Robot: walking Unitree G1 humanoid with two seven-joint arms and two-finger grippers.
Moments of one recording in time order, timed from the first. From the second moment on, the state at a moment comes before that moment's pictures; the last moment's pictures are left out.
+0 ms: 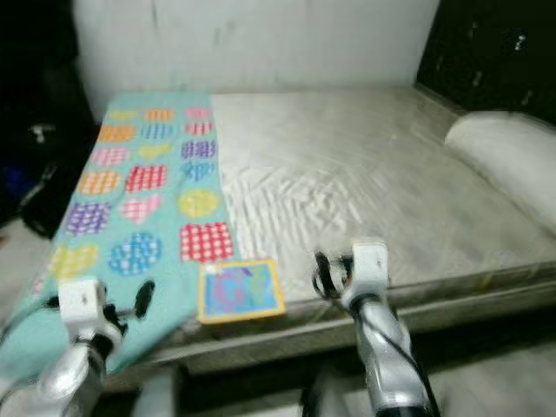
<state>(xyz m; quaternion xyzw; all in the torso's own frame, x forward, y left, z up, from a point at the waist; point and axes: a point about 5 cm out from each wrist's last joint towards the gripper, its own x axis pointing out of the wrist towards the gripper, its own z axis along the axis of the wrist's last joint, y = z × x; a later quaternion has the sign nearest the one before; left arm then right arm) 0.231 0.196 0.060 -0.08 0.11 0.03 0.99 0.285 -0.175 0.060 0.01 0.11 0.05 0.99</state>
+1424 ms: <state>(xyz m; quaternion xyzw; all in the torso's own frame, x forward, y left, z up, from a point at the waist) 0.228 0.193 0.052 -0.09 0.12 0.03 0.99 0.292 -0.146 0.067 0.01 0.09 0.14 0.99</state>
